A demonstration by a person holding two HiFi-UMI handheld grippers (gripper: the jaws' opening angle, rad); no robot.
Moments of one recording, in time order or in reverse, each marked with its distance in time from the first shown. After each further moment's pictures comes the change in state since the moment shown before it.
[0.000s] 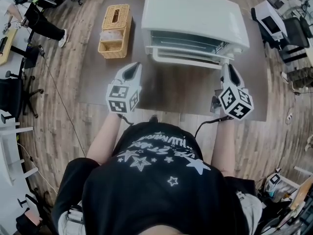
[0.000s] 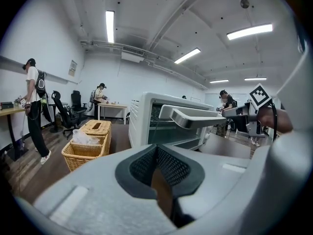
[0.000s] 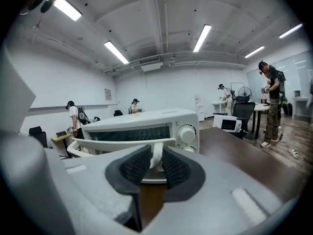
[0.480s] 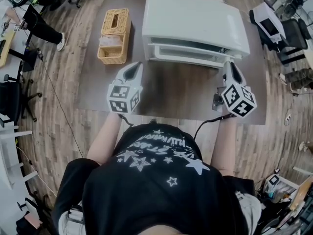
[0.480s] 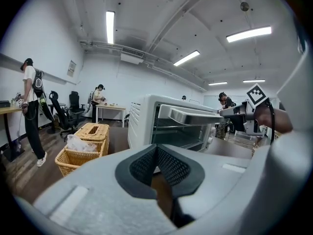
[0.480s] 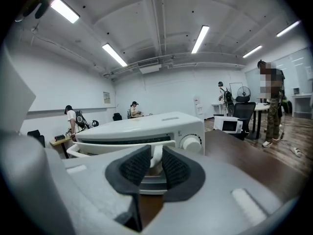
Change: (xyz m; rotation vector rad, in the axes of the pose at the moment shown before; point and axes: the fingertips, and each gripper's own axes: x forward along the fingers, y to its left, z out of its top) left arm 0.024 0.010 0.014 -0.003 -0.024 -0.019; right arm 0.027 -0.003 0.024 0.019 -0.026 -0.006
